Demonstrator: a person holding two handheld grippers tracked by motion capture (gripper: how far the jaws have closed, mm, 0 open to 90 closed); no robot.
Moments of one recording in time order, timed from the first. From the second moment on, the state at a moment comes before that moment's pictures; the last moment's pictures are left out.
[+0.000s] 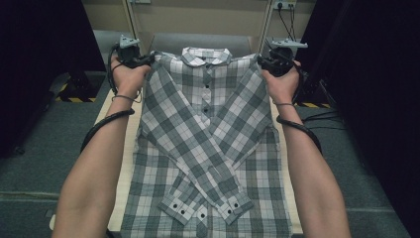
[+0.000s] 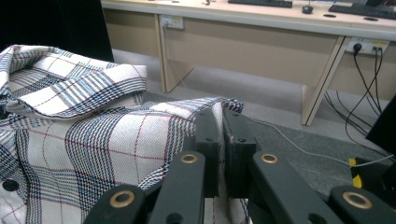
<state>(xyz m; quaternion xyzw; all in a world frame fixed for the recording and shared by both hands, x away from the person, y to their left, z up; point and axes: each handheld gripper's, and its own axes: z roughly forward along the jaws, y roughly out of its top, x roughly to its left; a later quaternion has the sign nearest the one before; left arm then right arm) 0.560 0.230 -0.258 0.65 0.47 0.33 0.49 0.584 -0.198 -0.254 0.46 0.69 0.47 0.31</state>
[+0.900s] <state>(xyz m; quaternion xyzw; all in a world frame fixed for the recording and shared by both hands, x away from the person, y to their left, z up) 0.557 0.233 -0.205 0.64 0.45 0.37 0.51 0.586 -0.193 -0.203 0.44 0.67 0.49 0.35</state>
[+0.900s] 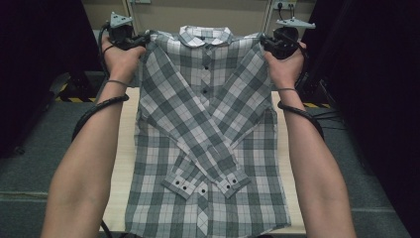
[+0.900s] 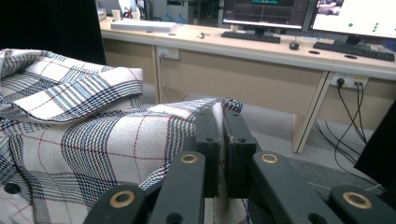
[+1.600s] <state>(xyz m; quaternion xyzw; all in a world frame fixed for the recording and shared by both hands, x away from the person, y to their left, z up) 0.557 0.229 -0.178 0.63 0.43 0.38 0.52 0.585 -0.195 -0.171 0.43 0.65 0.50 0.36</state>
